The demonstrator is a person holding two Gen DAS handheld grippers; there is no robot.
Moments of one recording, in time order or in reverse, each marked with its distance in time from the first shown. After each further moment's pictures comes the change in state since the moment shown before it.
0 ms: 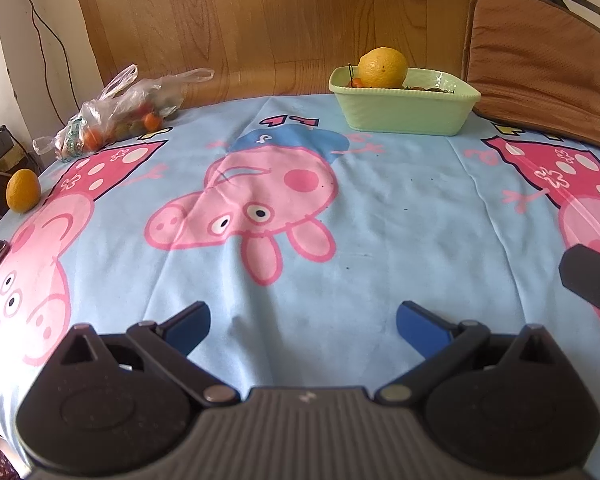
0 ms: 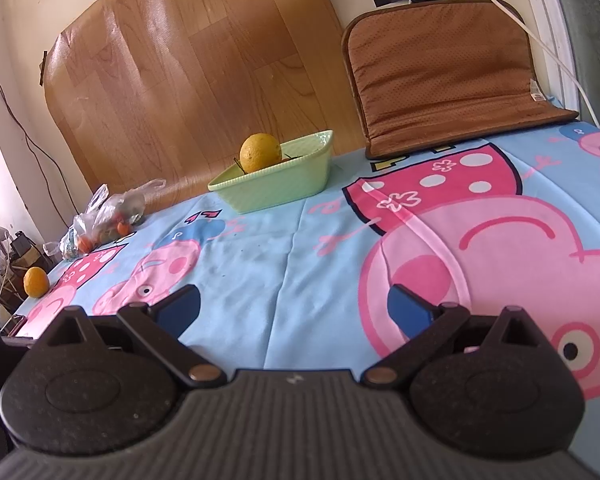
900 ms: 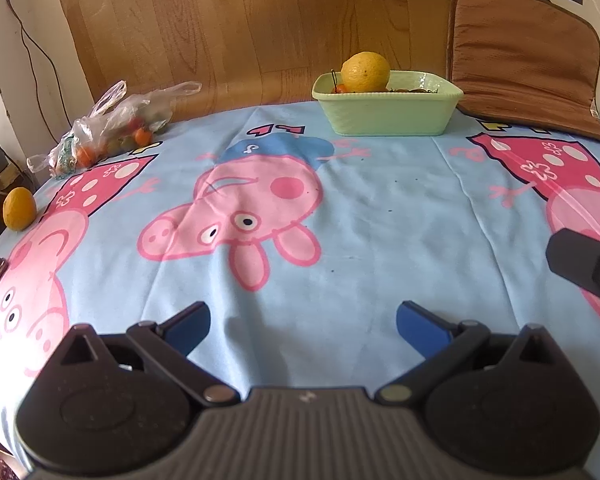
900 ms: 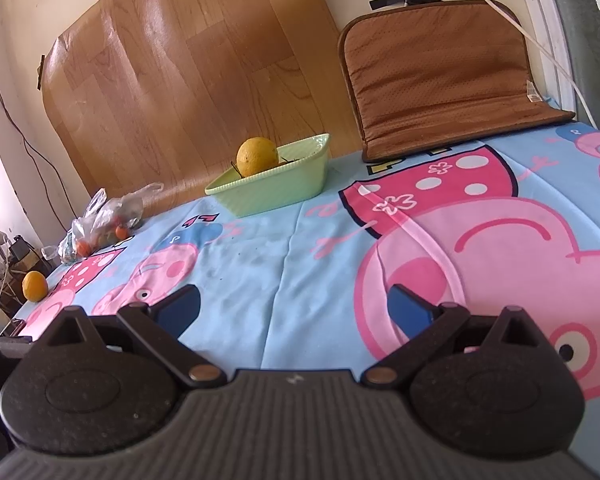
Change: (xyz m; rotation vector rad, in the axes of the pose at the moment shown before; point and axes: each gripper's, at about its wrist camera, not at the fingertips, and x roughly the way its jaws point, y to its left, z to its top) left arm -0.005 -0.005 -0.003 0.052 -0.027 -0.014; right arm -0.001 -0.002 0.001 0.006 -0.005 -0.002
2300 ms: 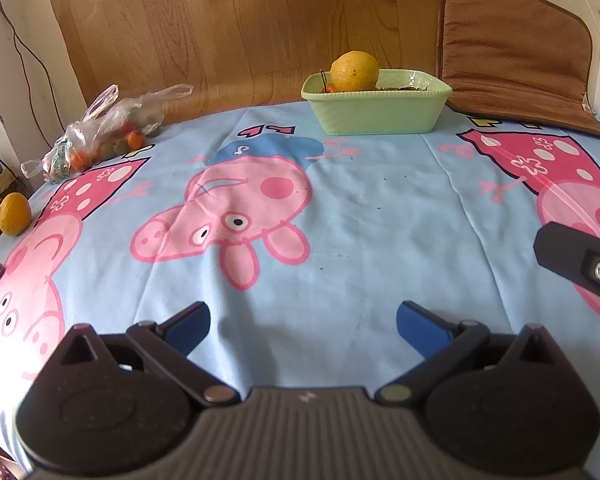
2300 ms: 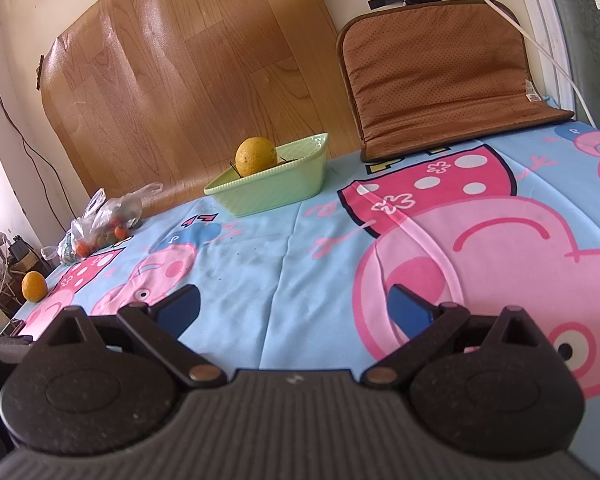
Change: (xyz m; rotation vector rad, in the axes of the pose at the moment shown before) left arm -0.002 -0.005 -0.001 0.017 0.000 -0.013; right arm 0.000 -0.001 0.000 0.001 0.001 0.000
